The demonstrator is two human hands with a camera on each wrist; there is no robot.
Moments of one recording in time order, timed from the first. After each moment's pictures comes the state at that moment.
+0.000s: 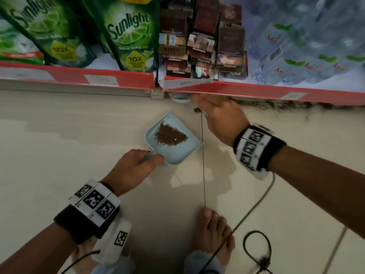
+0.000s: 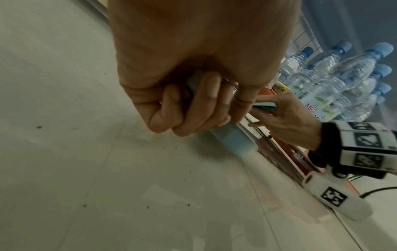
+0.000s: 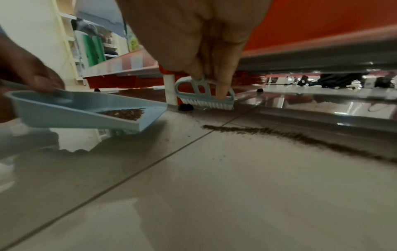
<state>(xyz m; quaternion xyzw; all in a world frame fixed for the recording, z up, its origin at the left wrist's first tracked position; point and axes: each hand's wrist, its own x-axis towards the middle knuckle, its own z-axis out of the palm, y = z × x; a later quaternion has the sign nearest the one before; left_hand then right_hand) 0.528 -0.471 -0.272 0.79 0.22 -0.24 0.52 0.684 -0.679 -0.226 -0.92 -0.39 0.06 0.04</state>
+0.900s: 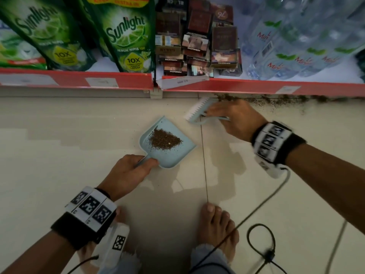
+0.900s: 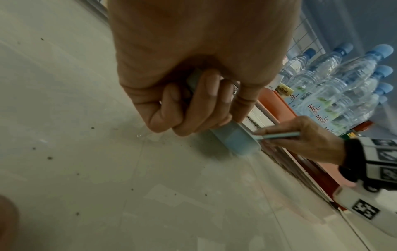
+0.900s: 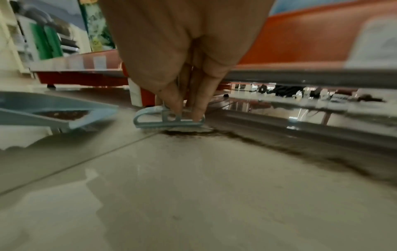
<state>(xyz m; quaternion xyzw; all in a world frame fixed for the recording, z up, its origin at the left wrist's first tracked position) 0.512 -0.461 -0.269 0.79 0.24 -0.25 0.50 0.695 -0.725 -0.228 -0.89 -0.41 0.13 0.14</state>
